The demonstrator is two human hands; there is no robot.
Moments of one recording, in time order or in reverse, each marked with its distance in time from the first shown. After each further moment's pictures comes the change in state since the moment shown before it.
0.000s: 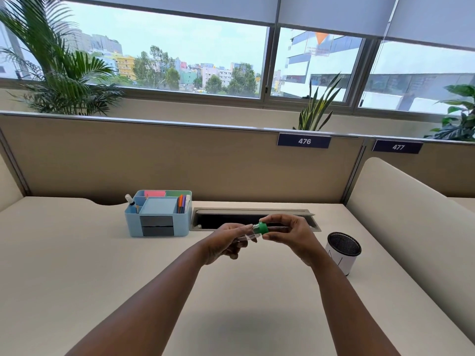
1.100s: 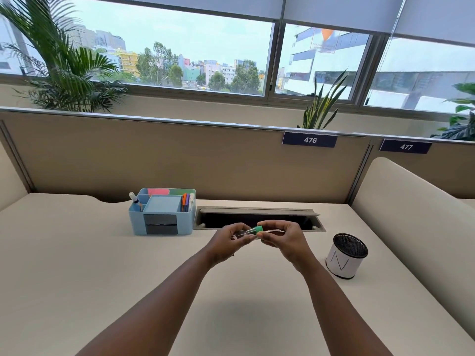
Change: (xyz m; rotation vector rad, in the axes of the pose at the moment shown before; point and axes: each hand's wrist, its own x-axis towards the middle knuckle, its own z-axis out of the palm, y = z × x) left_hand 0.009 -0.024 -0.003 0.257 0.192 0.143; right_hand 0.010 0.017 0.024 -0.002 0.158 0.126
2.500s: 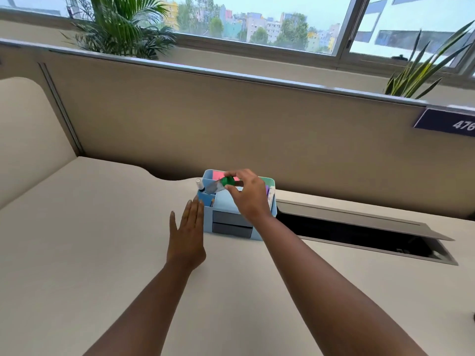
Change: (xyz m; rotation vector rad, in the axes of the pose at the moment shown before) left_hand 0.015 -0.228 -0.214 1.059 0.414 -0.358; right_hand 0.210 0.033 0.290 -0.522 -0.048 -0.352
